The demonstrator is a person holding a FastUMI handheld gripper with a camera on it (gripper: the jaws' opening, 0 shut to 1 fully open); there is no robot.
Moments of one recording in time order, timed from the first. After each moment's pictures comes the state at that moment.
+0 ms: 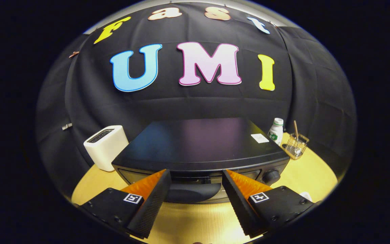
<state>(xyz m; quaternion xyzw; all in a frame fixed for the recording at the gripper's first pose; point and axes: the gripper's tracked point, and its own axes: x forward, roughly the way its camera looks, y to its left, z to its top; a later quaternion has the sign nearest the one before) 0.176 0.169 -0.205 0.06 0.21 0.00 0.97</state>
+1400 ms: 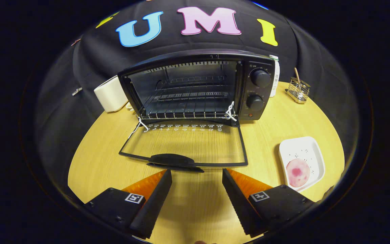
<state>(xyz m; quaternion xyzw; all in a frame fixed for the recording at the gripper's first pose) 0.021 0.128 -0.313 0.02 0.38 0.07 0.92</state>
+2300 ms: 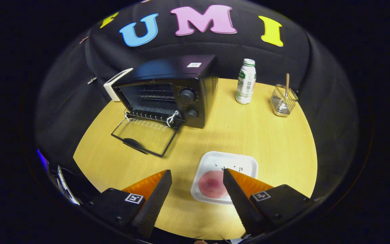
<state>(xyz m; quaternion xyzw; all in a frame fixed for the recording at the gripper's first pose) 0.020 -0.073 -0.255 0.00 0.45 0.13 0.88</state>
